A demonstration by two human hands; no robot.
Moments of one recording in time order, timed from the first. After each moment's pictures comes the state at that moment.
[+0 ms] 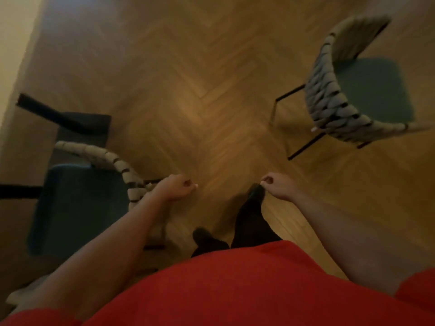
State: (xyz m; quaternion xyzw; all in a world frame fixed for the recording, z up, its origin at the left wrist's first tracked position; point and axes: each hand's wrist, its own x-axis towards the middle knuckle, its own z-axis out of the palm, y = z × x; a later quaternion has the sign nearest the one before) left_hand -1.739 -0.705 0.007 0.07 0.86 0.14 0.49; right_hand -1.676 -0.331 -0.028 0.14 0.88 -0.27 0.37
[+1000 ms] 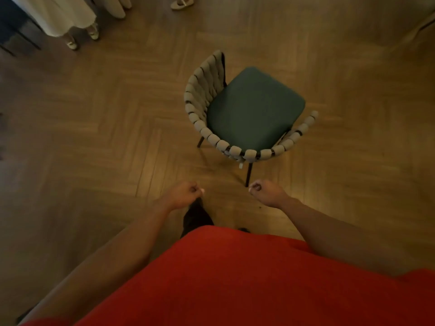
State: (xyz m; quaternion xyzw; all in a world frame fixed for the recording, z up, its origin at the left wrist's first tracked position) left_hand -2.049 -0.271 0.034 0.36 0.80 0.08 0.48; right_hand -1.804 -0.061 -0.023 0.39 0.78 -0.44 0.20
